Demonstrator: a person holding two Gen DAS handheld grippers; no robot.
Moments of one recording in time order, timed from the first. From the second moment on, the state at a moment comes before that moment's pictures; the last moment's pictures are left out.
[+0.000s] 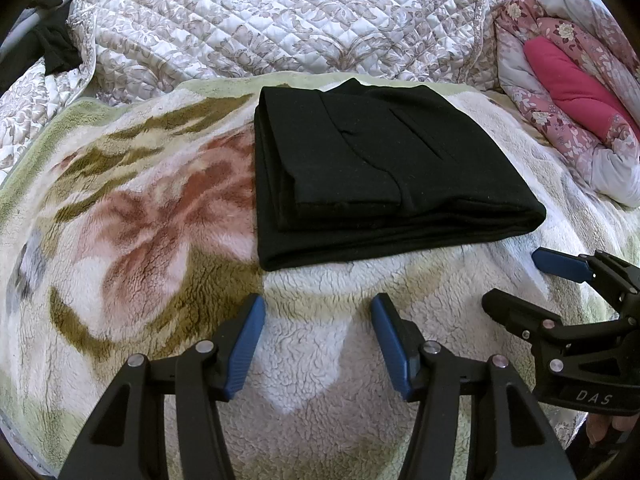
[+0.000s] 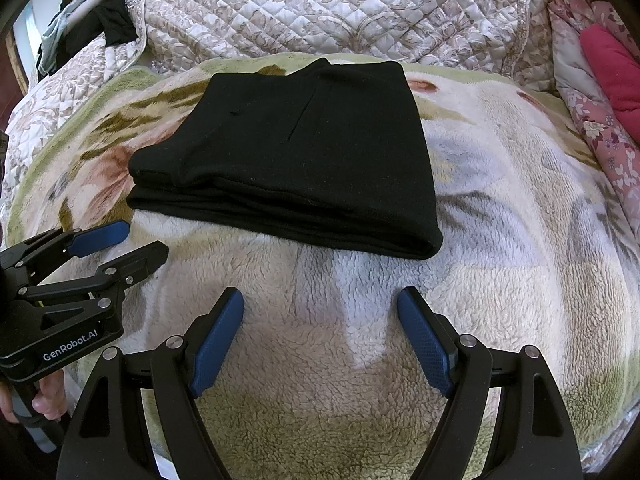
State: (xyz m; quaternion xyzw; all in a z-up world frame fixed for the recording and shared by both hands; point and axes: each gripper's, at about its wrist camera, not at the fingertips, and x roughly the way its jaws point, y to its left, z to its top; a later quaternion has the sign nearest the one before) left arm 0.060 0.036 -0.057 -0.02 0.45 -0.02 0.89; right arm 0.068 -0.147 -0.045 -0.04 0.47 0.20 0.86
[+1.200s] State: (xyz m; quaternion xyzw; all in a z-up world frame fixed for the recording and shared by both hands) left arm 0.060 0.036 -0.058 -0.02 0.45 -0.02 0.89; right arm 0.068 -0.147 -0.045 -0.04 0.47 0.20 0.86
